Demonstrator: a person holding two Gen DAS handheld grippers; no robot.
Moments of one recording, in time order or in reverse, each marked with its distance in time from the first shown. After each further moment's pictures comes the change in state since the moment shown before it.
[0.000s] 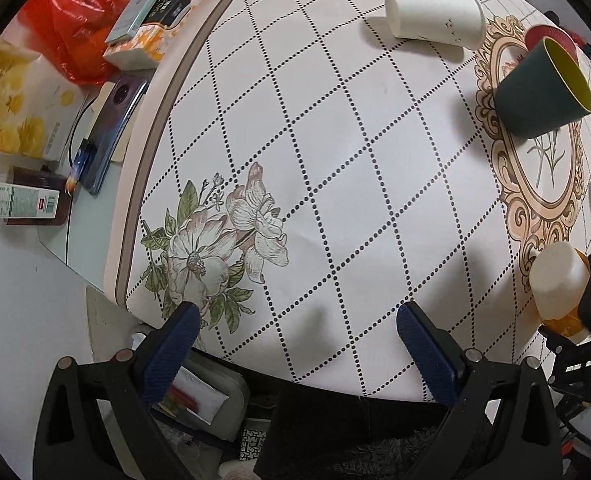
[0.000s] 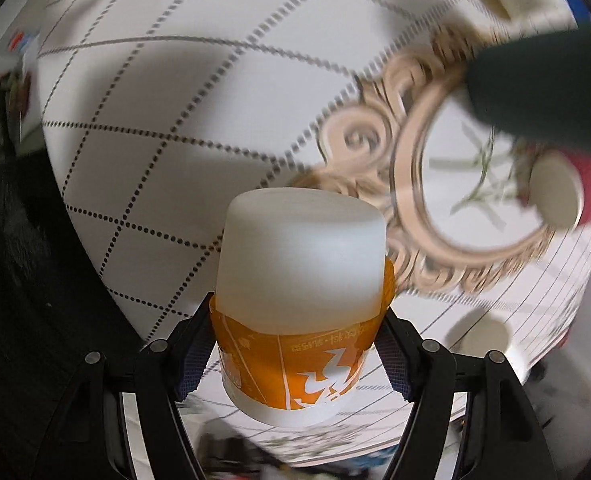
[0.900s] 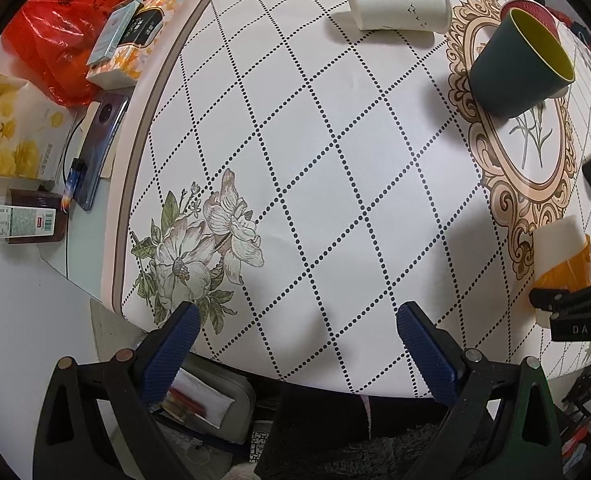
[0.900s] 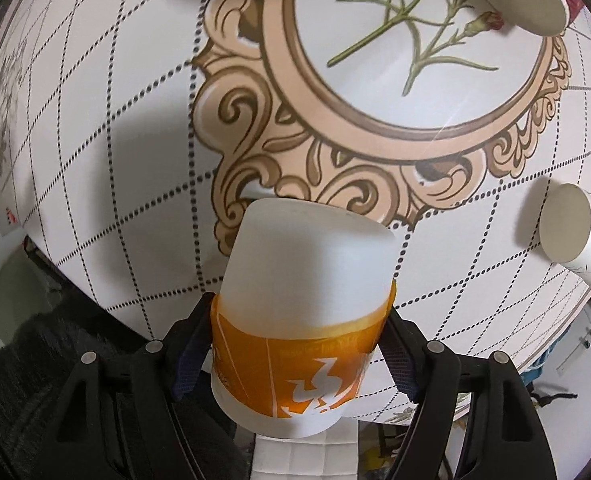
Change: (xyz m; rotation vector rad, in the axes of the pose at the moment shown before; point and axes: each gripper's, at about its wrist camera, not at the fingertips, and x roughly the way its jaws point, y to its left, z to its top) left arm -0.003 -0.021 -0.002 0.066 -0.006 0.015; right arm -0.003 -0.142 -0.006 0.528 0.056 0.330
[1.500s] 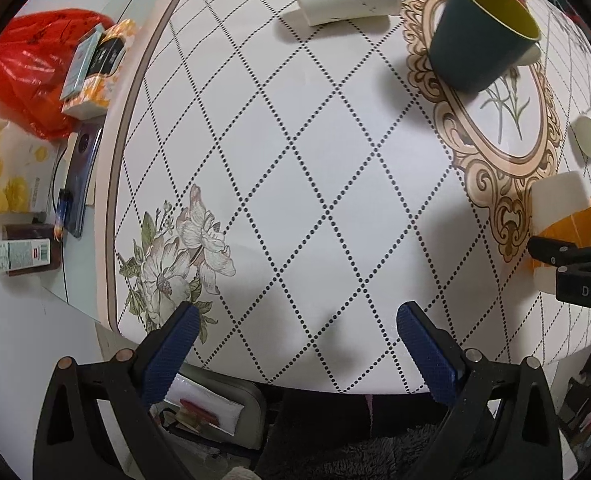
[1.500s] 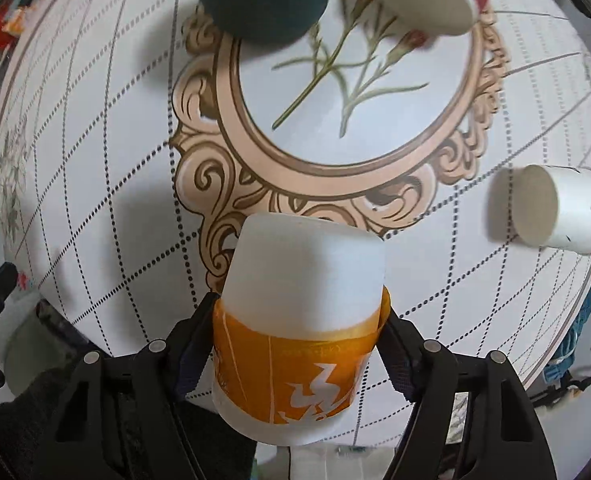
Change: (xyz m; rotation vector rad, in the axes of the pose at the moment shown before) left arm -0.002 -0.029 0.003 0.116 -0.003 0.011; right arm -0.024 -0.041 -0.010 0.157 -0.242 0.028
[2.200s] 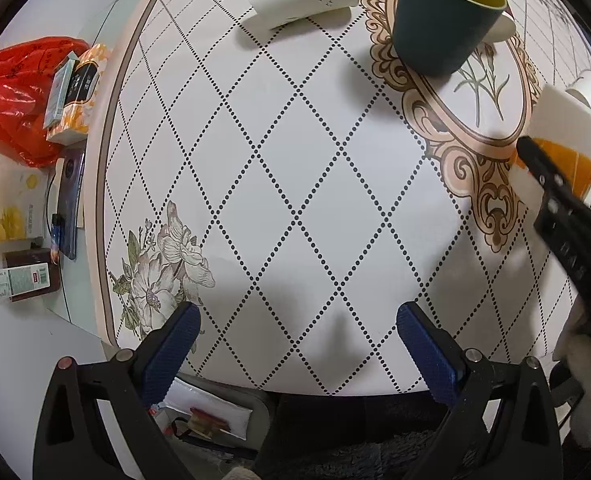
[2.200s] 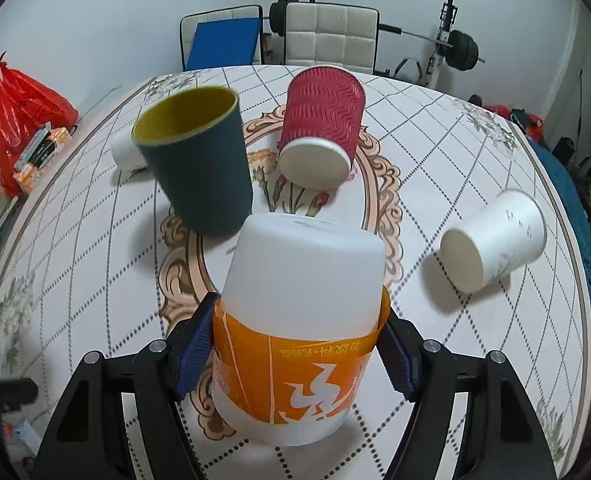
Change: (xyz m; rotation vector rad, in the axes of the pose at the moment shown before) left arm 0.002 -0.024 0.004 0.082 0.004 0.013; right arm -0.017 -0.009 -0.061 0.249 -0.793 -0.071
